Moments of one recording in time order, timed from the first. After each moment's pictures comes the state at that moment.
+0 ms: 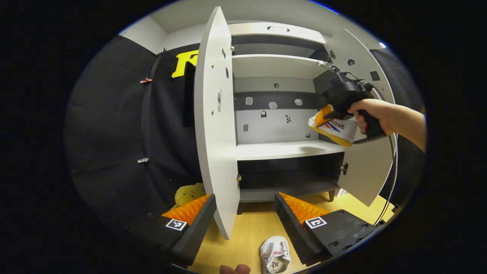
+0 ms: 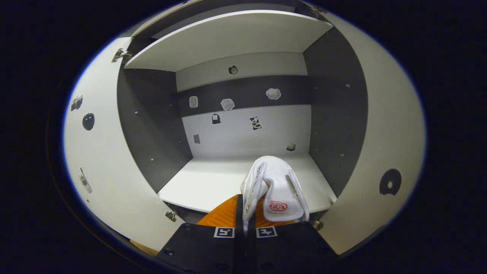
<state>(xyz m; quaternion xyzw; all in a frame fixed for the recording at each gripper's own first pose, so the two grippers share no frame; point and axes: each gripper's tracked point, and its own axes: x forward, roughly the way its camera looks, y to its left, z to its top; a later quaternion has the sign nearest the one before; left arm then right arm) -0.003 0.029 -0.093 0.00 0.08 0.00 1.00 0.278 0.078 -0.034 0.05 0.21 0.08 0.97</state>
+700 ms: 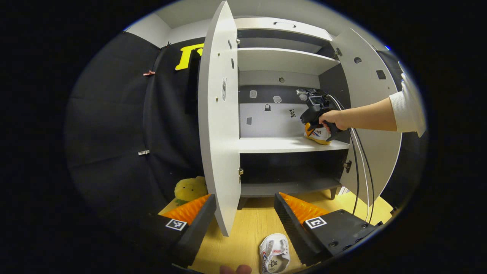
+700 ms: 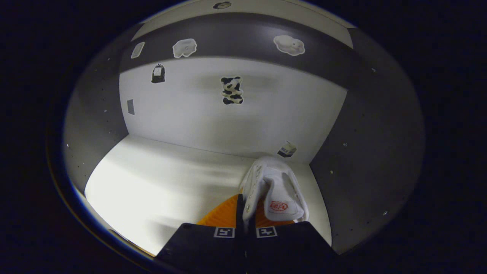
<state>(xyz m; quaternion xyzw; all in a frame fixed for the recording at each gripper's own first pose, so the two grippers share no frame) -0.001 0.036 -0.109 -0.01 0.10 0.02 0.99 0.444 0.047 -0.139 -0.09 0.30 0.01 0.95</state>
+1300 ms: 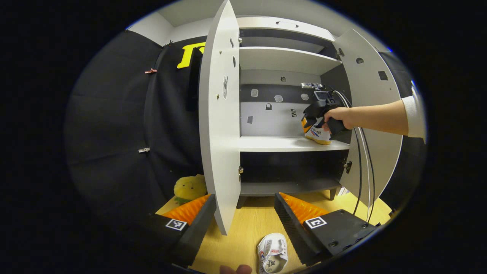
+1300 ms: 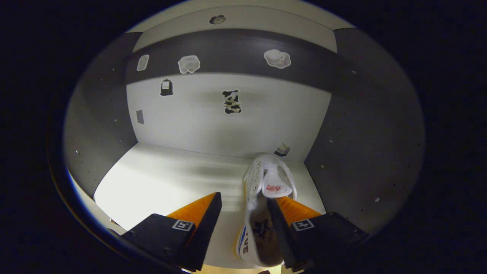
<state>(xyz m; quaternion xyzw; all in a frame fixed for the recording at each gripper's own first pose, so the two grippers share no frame) -0.001 0.027 -0.106 -0.02 0.10 0.01 0.99 0.389 0.053 -0.094 -0.05 0.26 0.01 0.97</state>
